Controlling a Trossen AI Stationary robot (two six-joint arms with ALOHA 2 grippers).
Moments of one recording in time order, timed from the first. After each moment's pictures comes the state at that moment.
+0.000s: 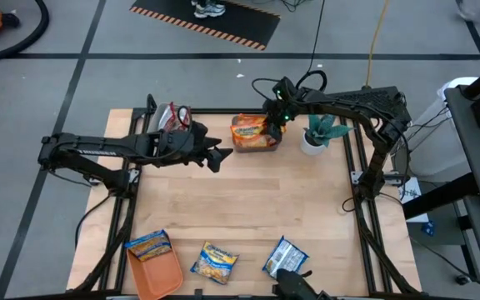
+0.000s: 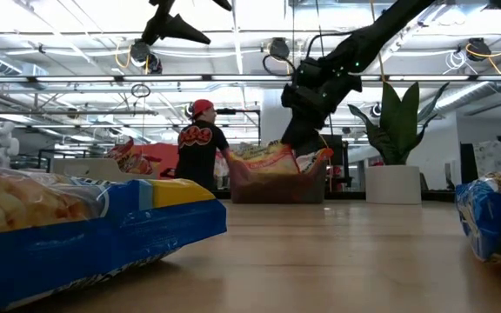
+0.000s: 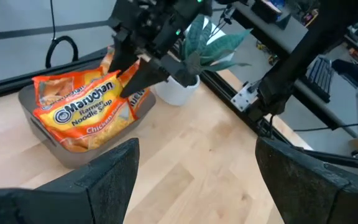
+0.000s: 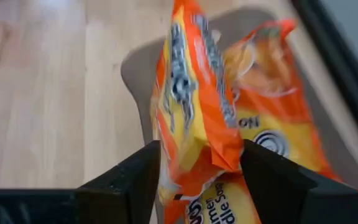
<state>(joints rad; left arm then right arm) 0.01 1.26 1.14 -0.33 -0.36 -0.71 -0.72 1.80 1.28 -0.47 -0.55 -0.27</state>
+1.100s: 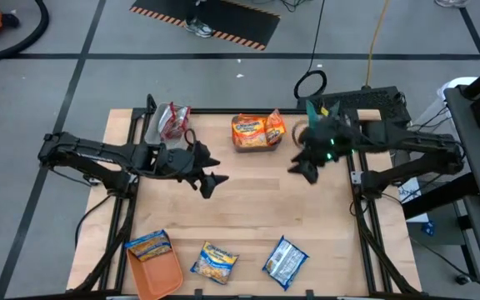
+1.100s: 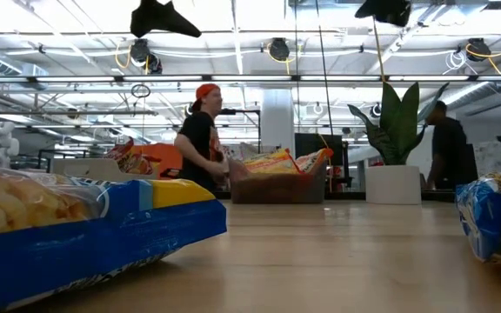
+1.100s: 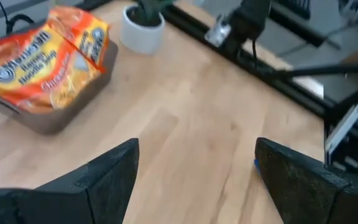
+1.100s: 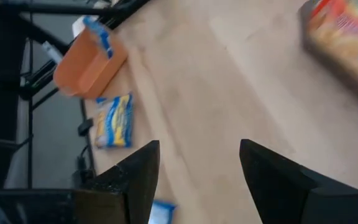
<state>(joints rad) -0.15 1.26 1.14 -0.45 -0.29 -0.61 -0.07 1.14 1.28 -0.91 -0.14 0.55</state>
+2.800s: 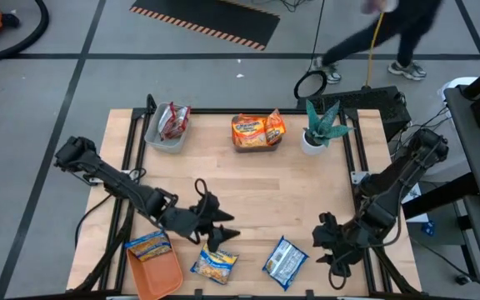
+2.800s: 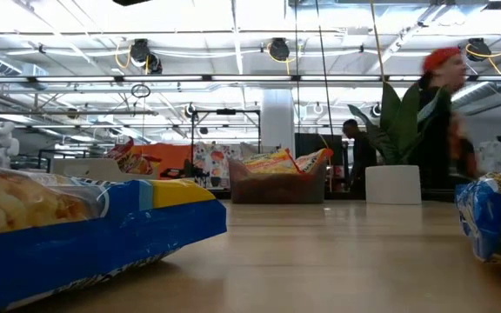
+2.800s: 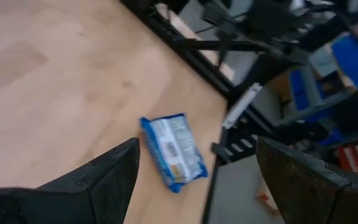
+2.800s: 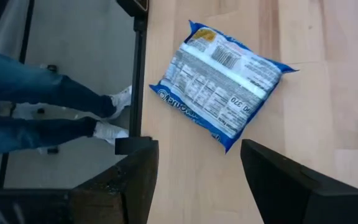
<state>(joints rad) -0.52 1.50 1.14 -0.10 -0.41 -0.97 0.84 1.25 0.98 -0.68 0.11 0.88</state>
